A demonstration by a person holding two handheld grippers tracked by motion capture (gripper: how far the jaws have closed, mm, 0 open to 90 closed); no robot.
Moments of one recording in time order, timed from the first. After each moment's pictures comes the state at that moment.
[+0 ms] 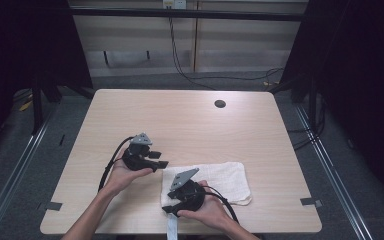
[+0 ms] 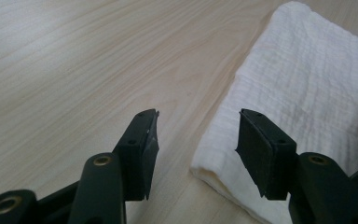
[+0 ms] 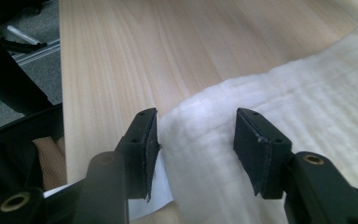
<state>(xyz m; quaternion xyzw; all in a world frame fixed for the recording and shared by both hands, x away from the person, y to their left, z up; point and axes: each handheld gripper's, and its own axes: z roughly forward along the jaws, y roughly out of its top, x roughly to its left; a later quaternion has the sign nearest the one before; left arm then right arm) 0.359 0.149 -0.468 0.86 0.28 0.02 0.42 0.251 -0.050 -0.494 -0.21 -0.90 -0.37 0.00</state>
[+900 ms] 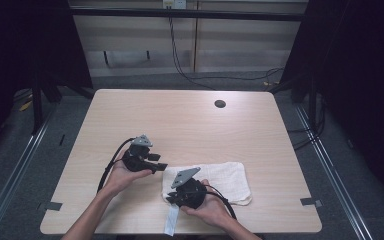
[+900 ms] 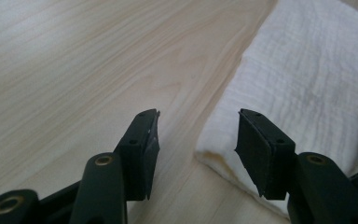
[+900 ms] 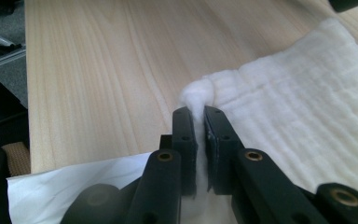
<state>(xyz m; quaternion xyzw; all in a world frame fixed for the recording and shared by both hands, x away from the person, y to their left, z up) 0.362 0.151 -0.478 0.88 0.28 0.01 0.39 0.257 -0.053 -0.496 -0.23 -0.90 -0.36 -0.03</state>
